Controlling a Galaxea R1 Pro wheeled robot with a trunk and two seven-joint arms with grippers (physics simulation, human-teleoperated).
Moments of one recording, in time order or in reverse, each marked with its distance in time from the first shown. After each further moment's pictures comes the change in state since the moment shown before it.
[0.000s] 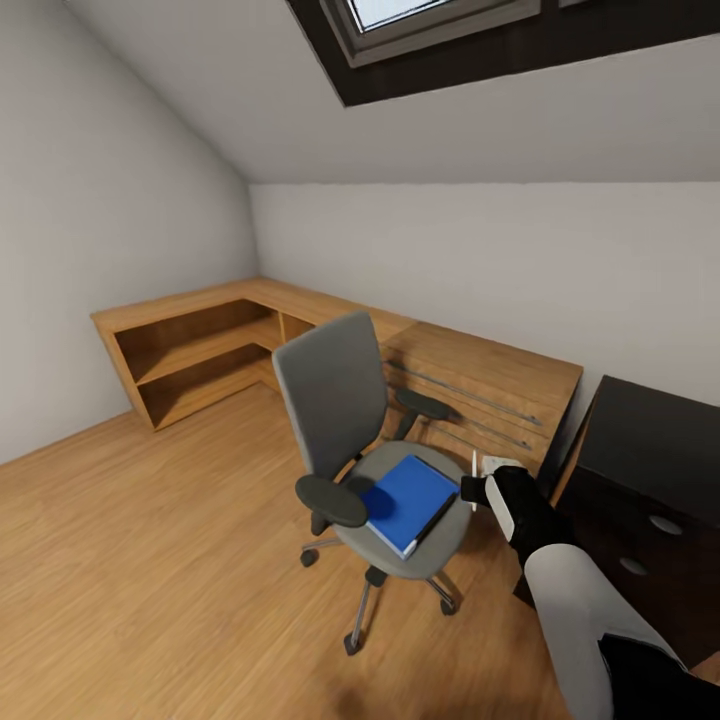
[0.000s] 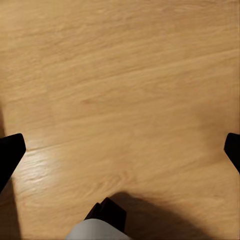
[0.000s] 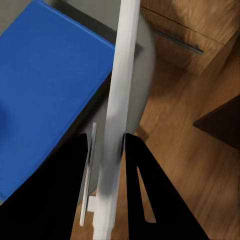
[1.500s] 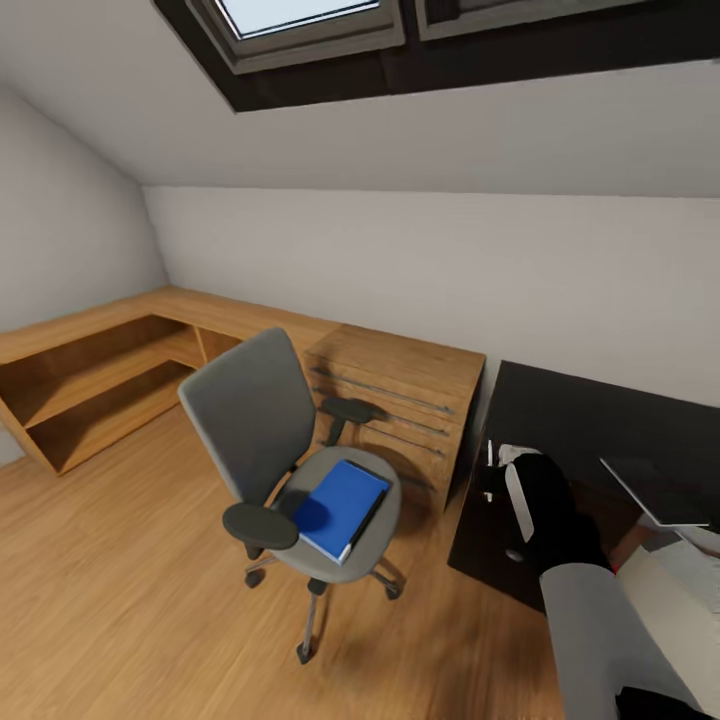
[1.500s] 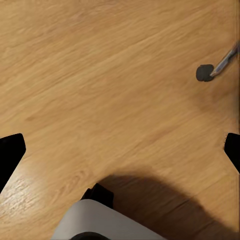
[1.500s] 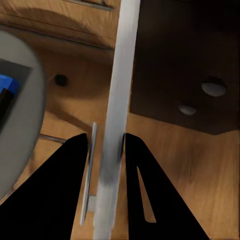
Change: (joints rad) left arm 0.000 0.007 0.001 0.043 -0.007 -0.033 -0.116; right arm 0.089 -0.002 -0.006 -0.342 -0.004 0.230 0.015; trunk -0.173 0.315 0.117
